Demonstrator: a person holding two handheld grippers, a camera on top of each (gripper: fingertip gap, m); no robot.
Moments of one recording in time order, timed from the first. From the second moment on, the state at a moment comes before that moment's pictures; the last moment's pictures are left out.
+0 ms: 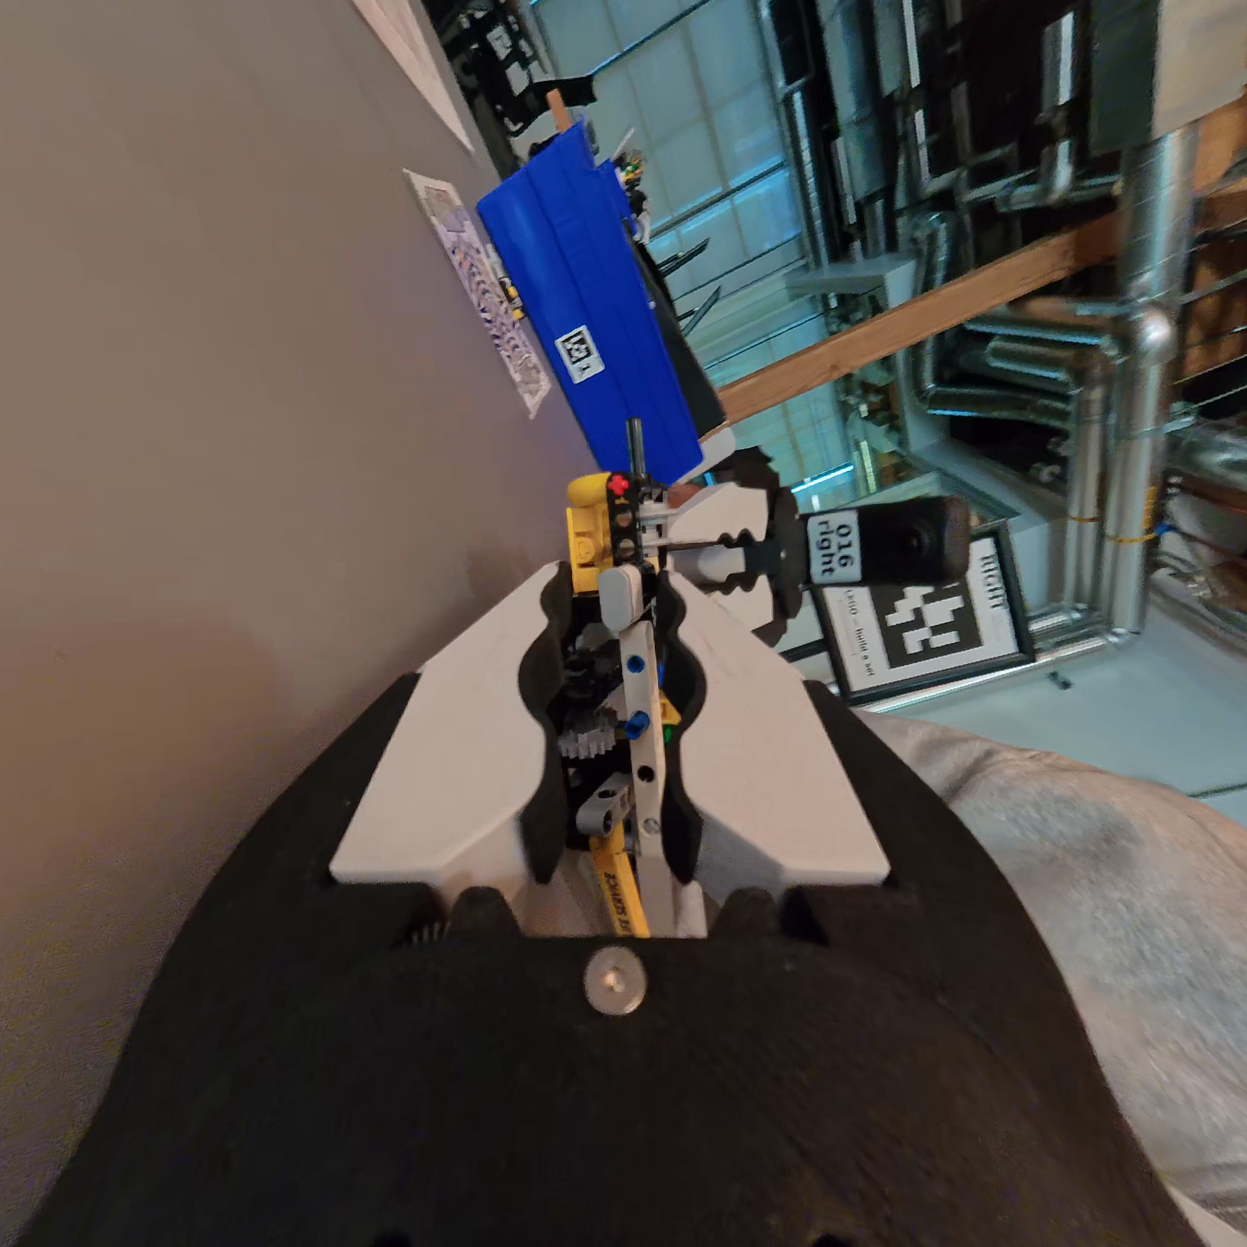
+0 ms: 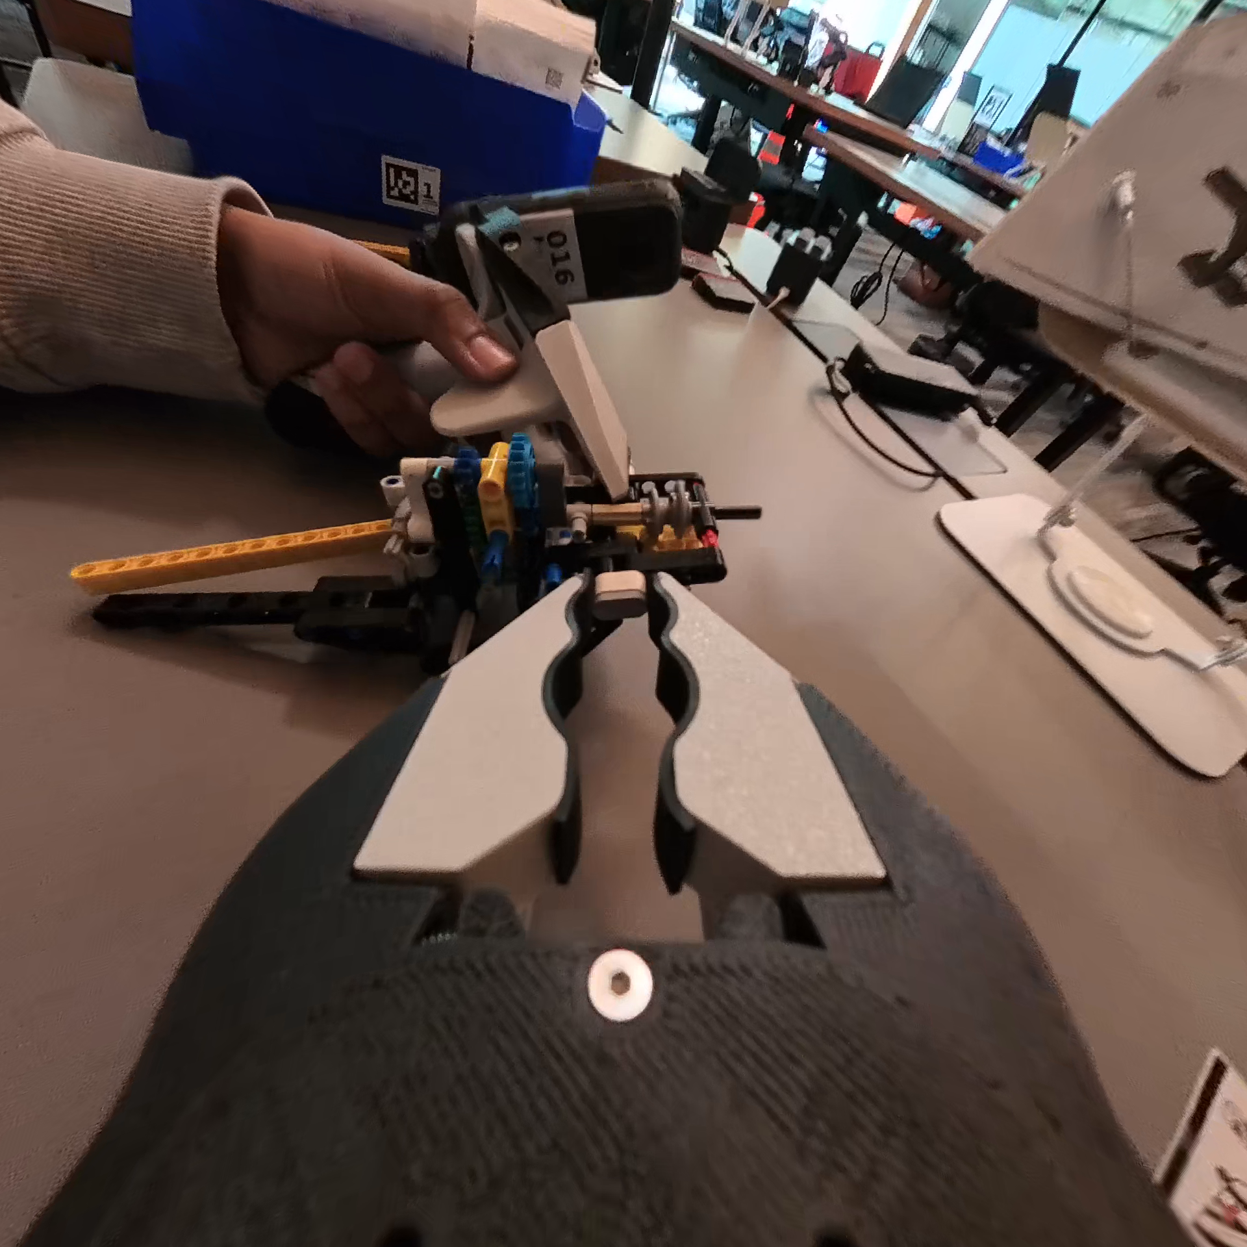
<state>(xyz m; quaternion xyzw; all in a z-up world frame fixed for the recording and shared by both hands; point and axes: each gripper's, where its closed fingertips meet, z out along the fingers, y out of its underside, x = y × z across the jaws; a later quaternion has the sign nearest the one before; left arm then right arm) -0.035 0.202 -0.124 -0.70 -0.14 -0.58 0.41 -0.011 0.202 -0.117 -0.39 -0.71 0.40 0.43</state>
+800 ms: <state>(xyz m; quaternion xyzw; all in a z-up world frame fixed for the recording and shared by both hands) -0.028 0.193 -0.109 -0.67 -0.10 -0.62 0.41 -0.006 0.188 -0.092 -0.34 -0.69 0.46 0.45</state>
